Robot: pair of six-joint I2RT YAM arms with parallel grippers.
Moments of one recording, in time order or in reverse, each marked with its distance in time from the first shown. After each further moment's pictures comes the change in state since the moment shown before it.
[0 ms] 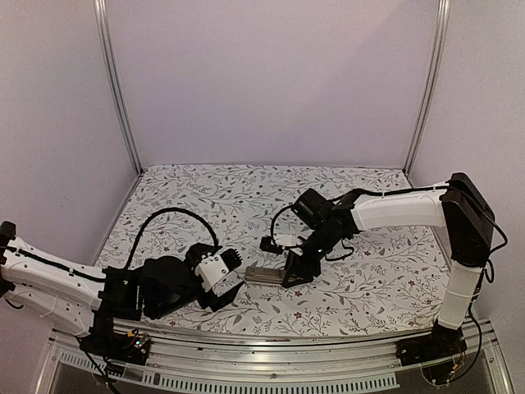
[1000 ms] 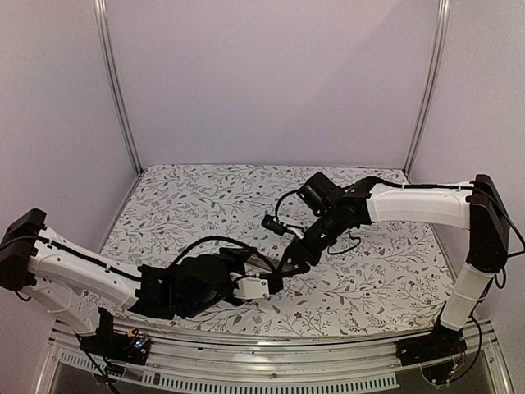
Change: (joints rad) left arm -0.023 0.288 0.157 0.095 -0.065 0.628; right arm 0.007 -0.113 0.037 -0.055 -0.132 0.391
